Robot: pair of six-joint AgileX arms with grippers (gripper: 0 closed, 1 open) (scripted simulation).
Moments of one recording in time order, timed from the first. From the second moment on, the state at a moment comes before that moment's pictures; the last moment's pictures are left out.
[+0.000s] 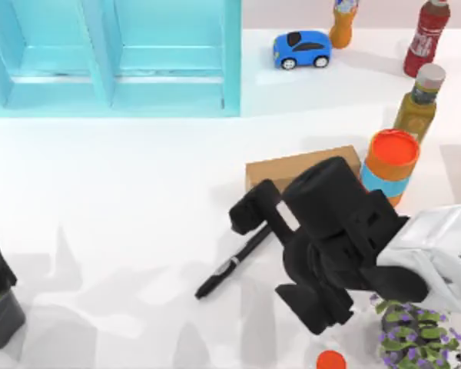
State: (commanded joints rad) left arm 0.00 0.00 0.00 0.00 0.00 0.00; right arm 0.82 1.70 0.79 0.03 0.01 1.59
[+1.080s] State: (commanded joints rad) left arm 0.00 0.00 0.00 0.00 0.00 0.00; right arm 0.77 2.07 0.94 0.25 -0.02 1.55
